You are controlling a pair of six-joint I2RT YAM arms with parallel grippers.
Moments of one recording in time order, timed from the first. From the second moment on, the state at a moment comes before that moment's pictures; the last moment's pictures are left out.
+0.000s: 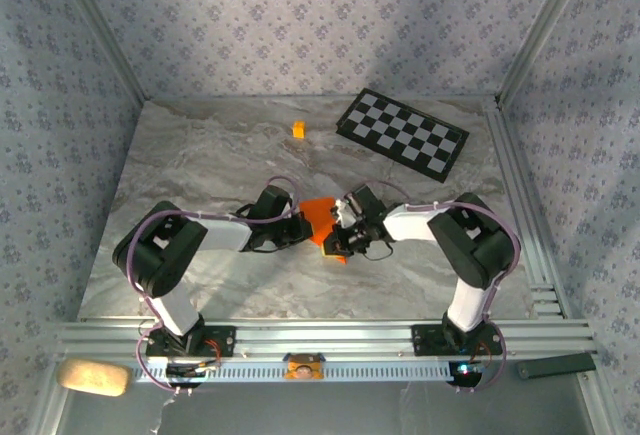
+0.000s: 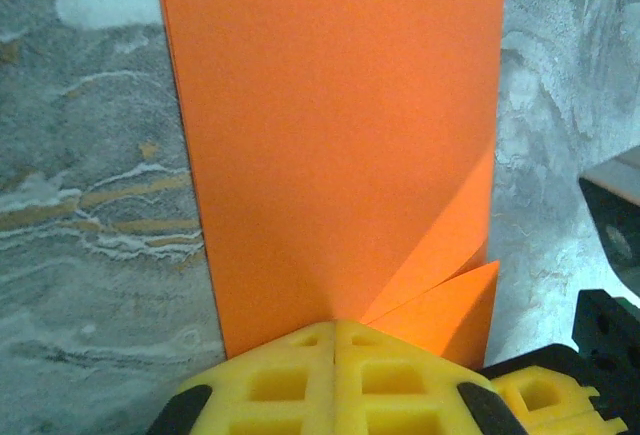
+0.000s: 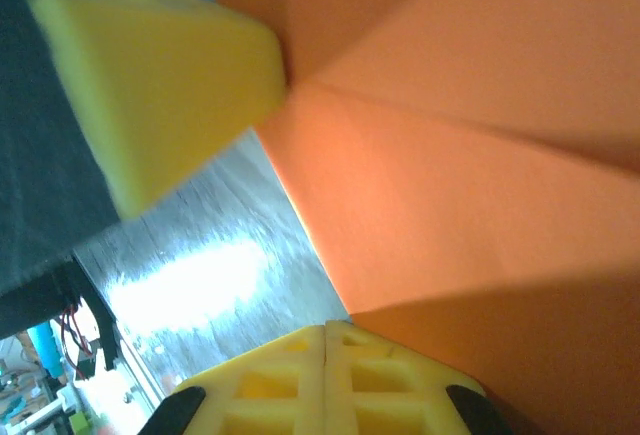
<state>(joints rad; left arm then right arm) -0.65 1.70 0.67 0.18 0.35 -0.92 0.65 1.76 0.79 -0.09 -0.66 0.61</state>
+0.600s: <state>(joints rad) -0.65 1.70 0.67 0.18 0.37 -0.91 0.62 1.70 0.85 -0.21 -0.69 0.56</state>
